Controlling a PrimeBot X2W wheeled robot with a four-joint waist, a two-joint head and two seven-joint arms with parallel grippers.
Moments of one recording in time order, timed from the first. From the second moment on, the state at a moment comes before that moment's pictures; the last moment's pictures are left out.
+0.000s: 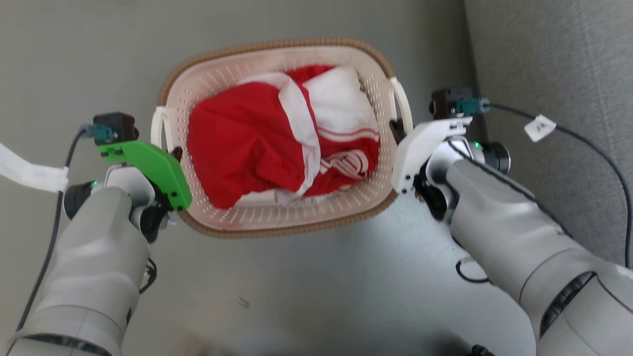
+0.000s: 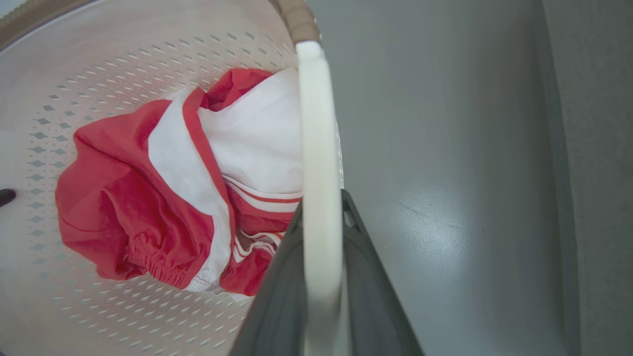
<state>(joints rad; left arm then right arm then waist) -0.88 0.07 -0.50 1.19 -0.74 -0.14 0.06 -0.92 -0.01 1.02 1.14 1.03 -0.06 -0.13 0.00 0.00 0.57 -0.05</state>
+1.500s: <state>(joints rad) -1.06 0.09 -0.51 1.18 -0.73 -0.14 0.05 -1.11 -0.01 1.01 1.19 1.03 -0.06 -0.15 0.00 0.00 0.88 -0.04</state>
